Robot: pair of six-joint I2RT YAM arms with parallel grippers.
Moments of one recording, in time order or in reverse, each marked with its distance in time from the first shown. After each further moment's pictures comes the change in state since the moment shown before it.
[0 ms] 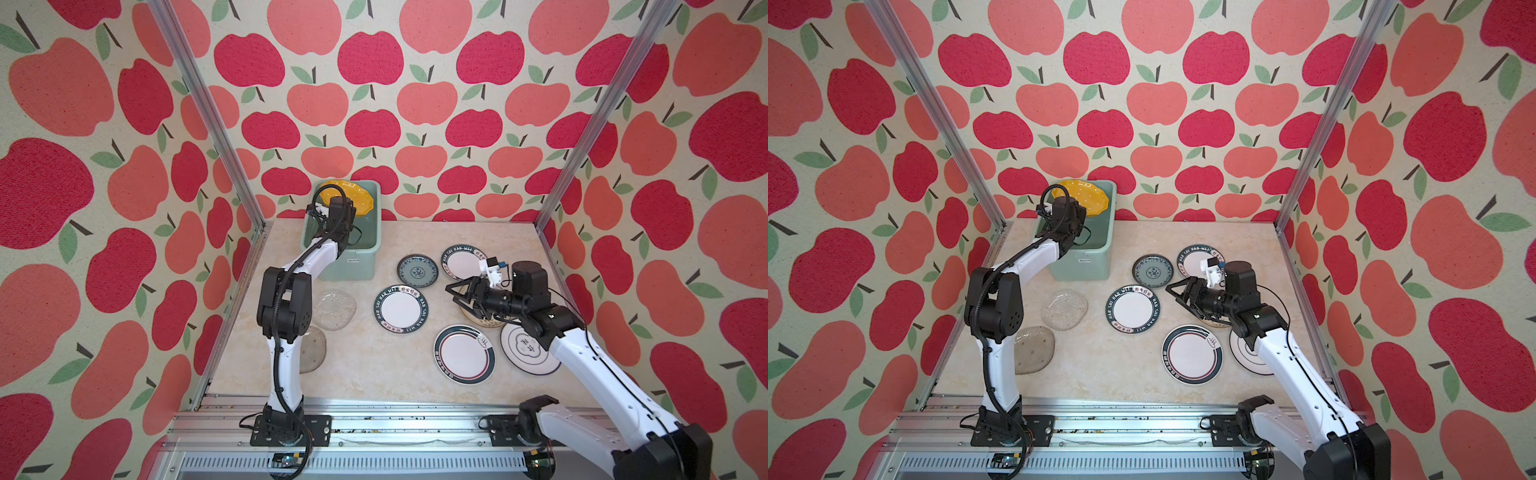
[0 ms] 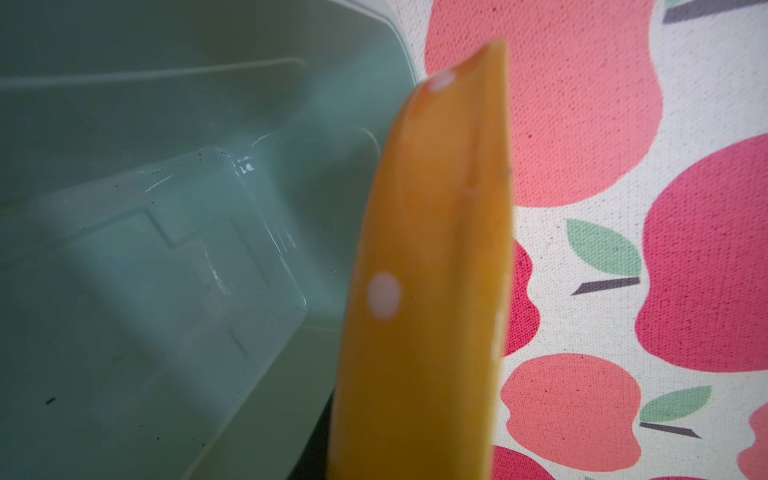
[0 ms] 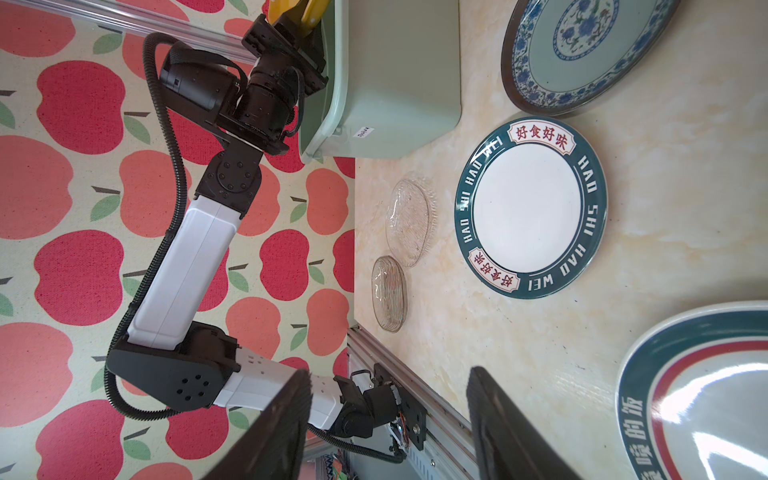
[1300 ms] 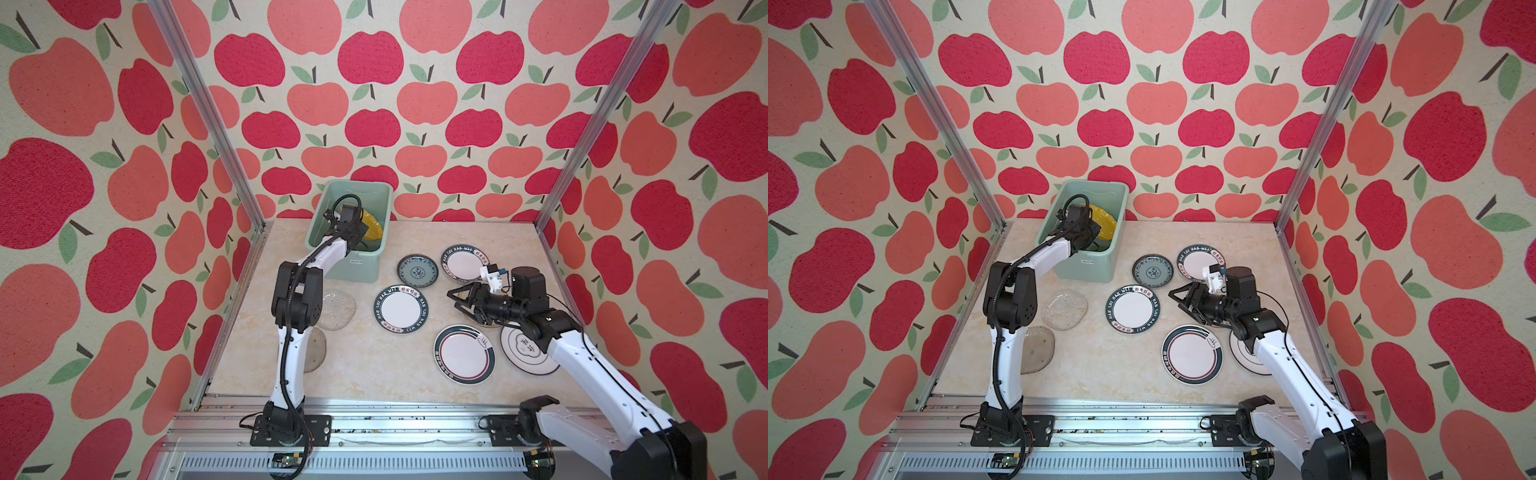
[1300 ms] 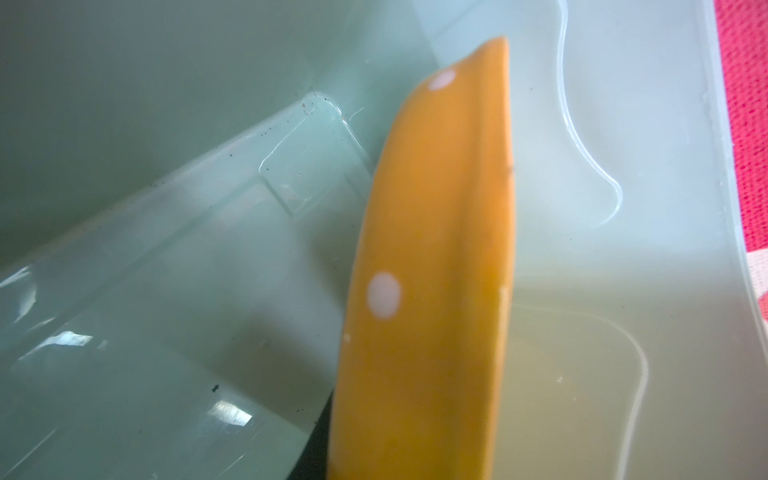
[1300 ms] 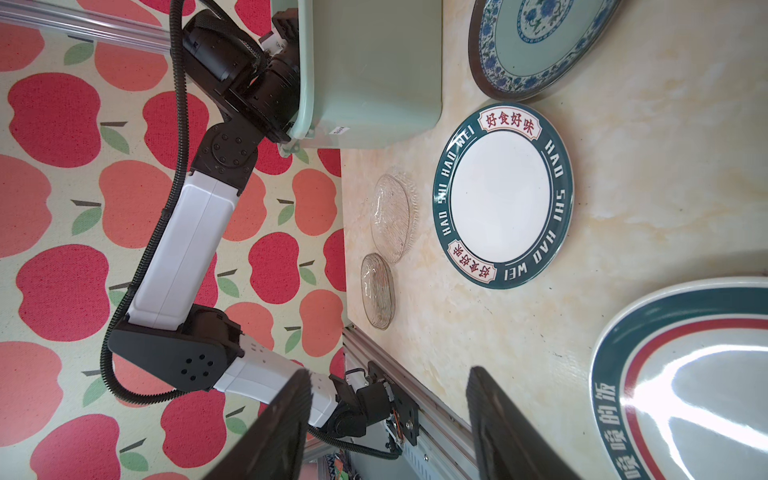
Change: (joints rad) left arm -0.024 0.162 0.159 -0.284 0.106 0.245; right arm -0.033 0.000 -0.065 0.020 -0.019 0.001
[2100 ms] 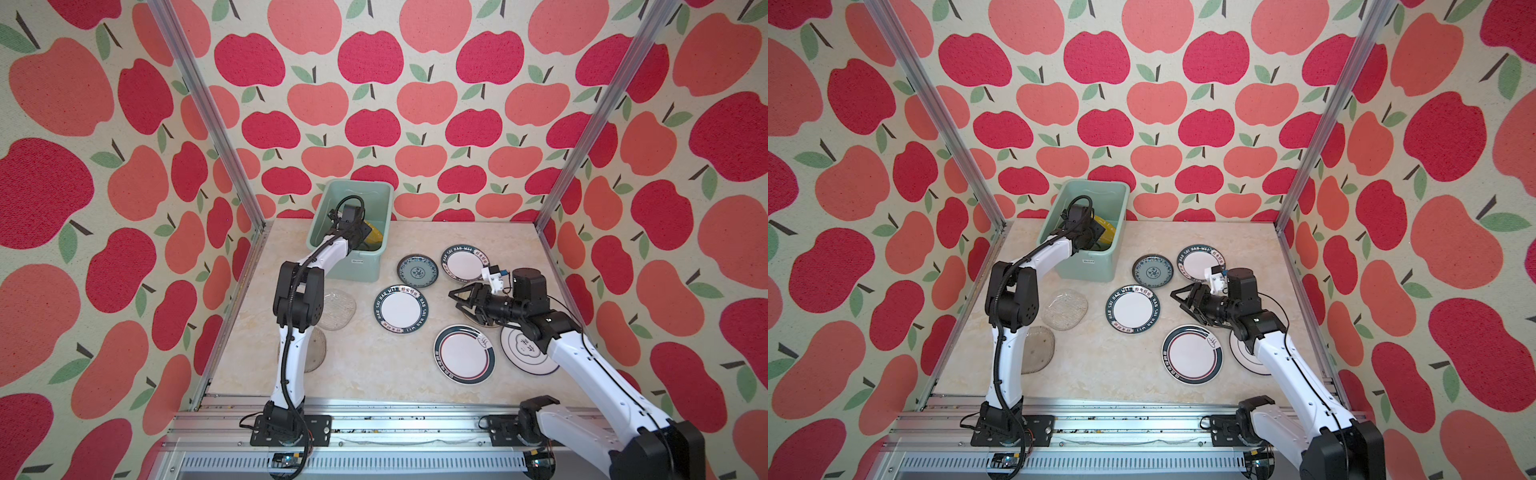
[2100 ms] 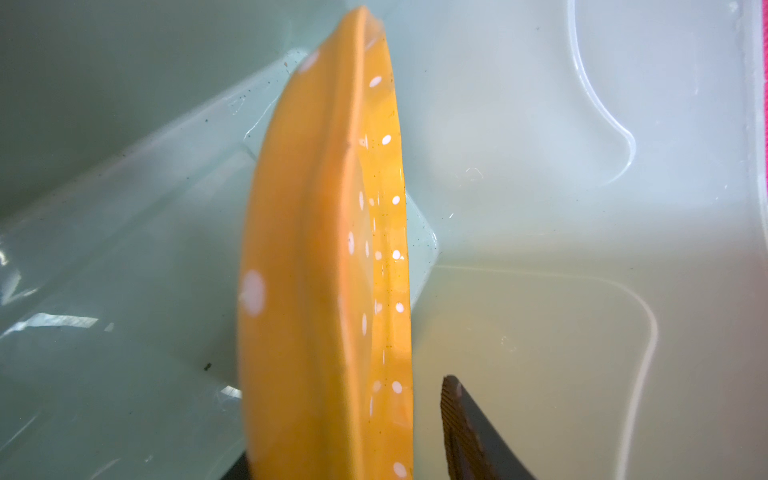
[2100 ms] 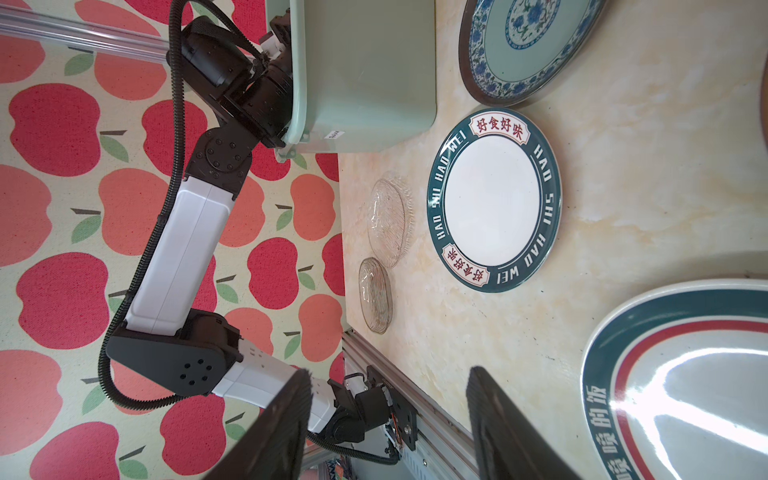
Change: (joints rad) left arm -0.006 0.008 0.013 -0.037 0.065 0.024; right arm -0.019 0.000 -0.024 0.020 -0.007 0.000
